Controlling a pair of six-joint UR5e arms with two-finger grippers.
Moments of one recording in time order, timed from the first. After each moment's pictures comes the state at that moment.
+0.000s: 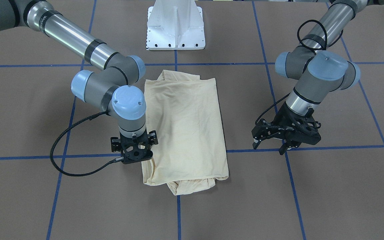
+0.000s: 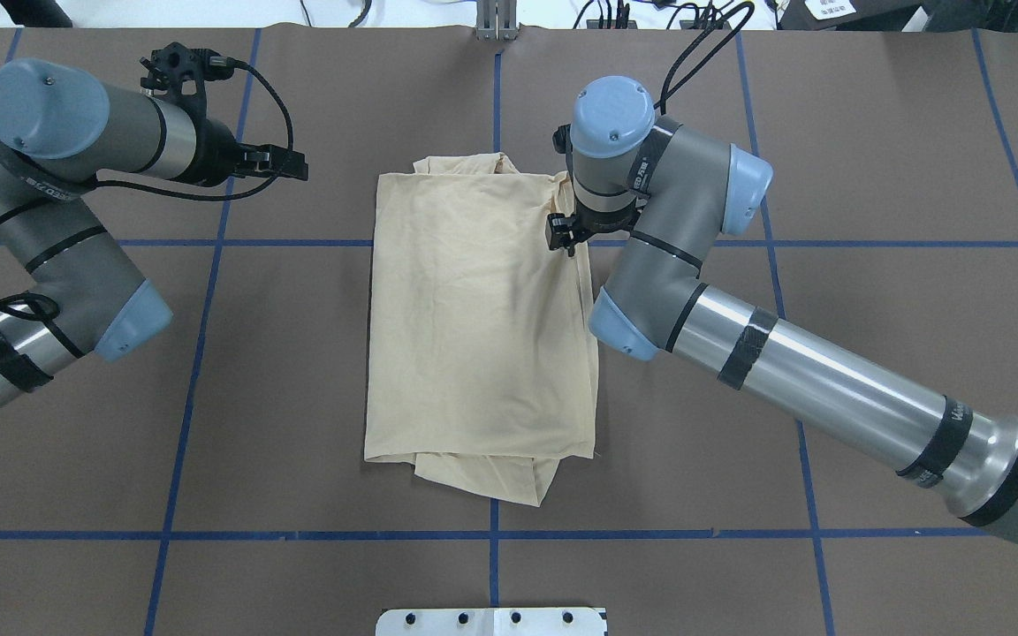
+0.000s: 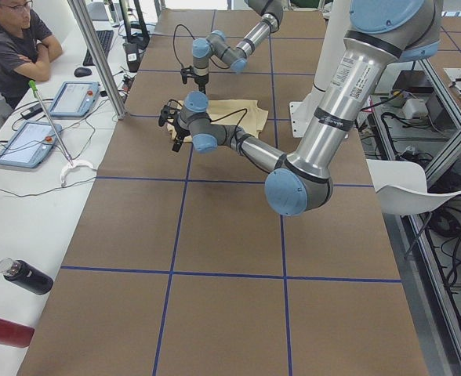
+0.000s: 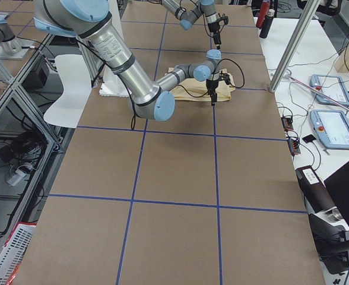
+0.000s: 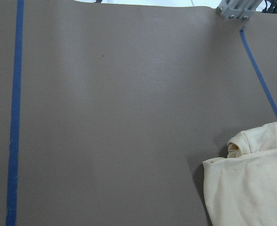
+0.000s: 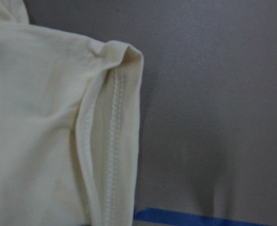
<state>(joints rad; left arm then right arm) -0.86 -2.04 -1.47 -2.31 -1.92 -0.99 0.70 -0.74 1.20 -1.45 1.92 0.83</state>
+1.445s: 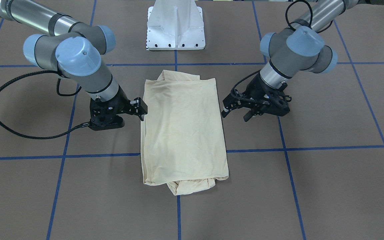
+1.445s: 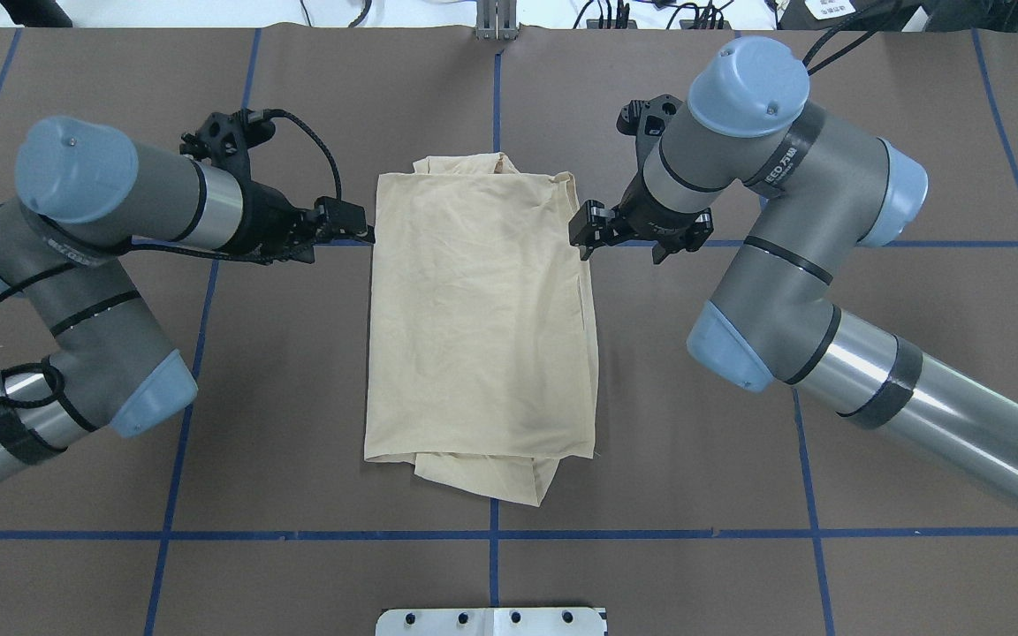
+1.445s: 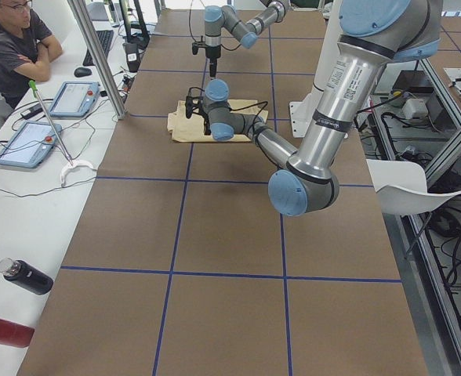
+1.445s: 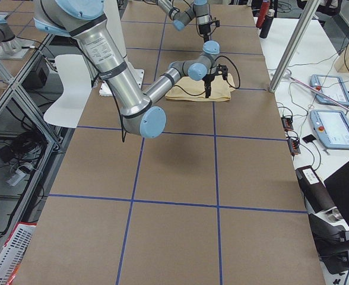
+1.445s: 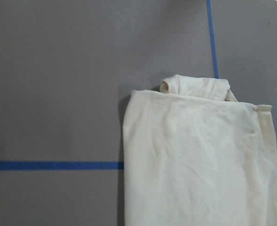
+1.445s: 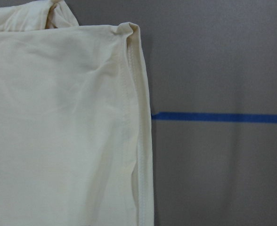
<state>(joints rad) -0.71 -1.99 -1.67 -2.31 -2.00 -1.43 0.73 -0.97 1.67 -1.44 2.11 1.11</state>
